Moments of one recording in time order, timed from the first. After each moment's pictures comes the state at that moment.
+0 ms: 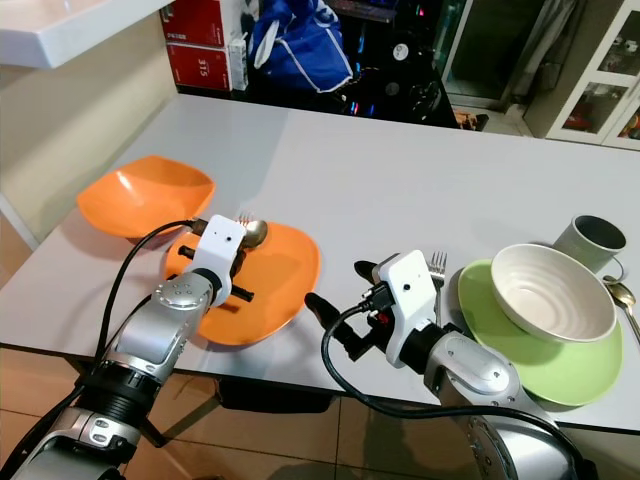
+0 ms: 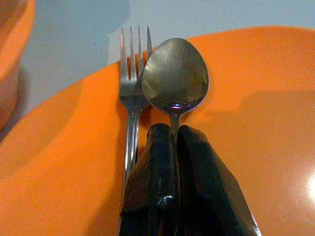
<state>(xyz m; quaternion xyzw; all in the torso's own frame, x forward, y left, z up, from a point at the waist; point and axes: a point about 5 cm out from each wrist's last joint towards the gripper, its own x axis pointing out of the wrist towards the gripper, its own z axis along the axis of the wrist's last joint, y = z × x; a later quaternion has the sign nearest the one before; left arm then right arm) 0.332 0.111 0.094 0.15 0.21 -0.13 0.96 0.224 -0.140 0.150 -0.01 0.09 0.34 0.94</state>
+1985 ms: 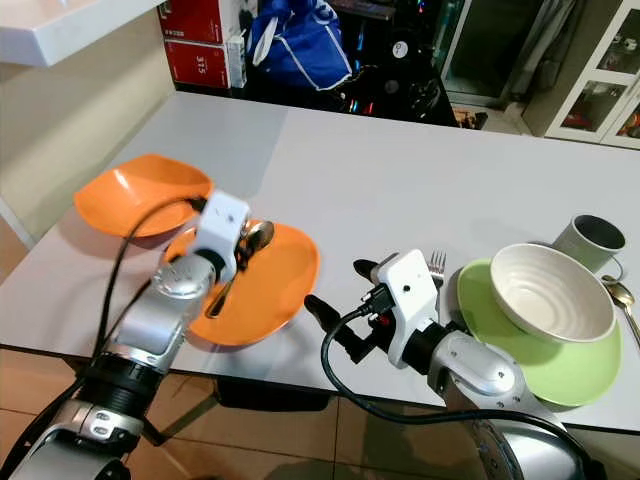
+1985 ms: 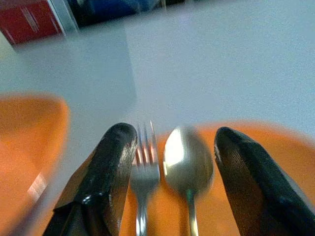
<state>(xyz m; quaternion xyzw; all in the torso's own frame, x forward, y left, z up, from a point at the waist) 0.341 0.104 0.139 0.13 0.07 -0.14 0.98 0.222 -0.140 0.156 -0.03 0.08 0.35 0.93</state>
